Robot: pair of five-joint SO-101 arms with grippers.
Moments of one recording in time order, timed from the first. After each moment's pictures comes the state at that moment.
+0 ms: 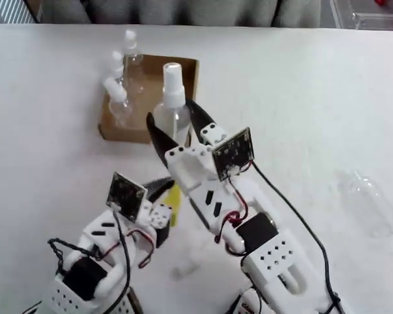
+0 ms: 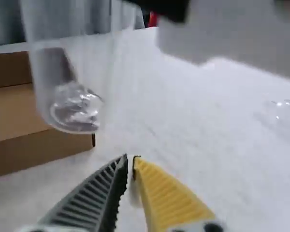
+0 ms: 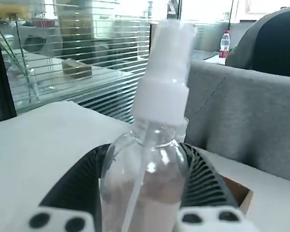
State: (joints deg) left arm 30.8 -104.5 90.5 45.3 10.7; right arm -36.7 -56.7 62.5 0.1 0.7
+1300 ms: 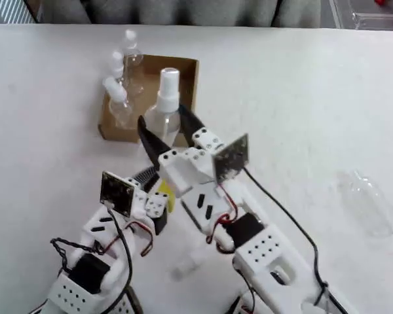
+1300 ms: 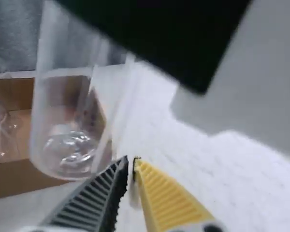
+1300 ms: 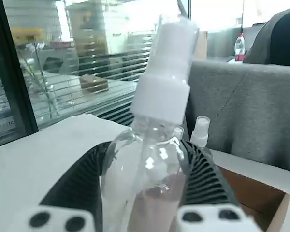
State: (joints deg) left arm 25.5 -104.3 97.1 31.7 10.7; right arm -39.8 -48.5 68.1 -17.2 -4.2
